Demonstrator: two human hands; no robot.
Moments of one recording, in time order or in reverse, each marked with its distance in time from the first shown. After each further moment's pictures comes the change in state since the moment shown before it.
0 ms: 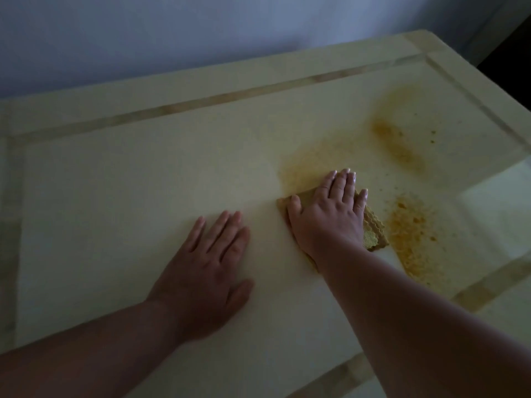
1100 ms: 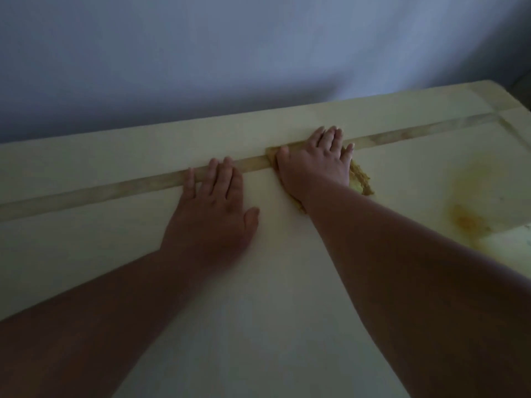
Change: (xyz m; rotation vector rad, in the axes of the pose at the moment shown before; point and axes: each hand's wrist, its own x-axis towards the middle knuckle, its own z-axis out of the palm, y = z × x) left_hand 0.210 -0.194 0.012 0.012 0.051 -0.394; right_hand 0.267 -0.188 -0.032 0.012 0.076 -0.045
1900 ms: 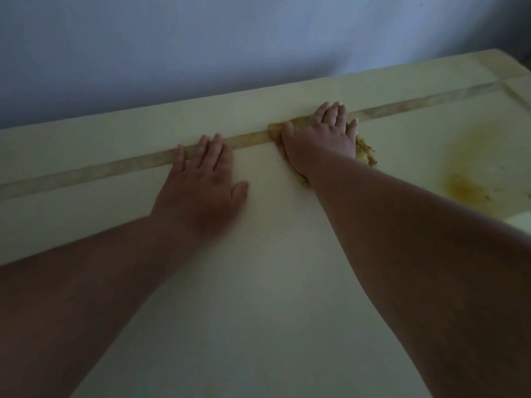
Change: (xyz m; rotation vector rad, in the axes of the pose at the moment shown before) left_hand -0.003 0.007 -0.013 -0.028 -0.109 -0.044; right_hand 0.000 0.034 -0.004 0.018 0.028 -0.009
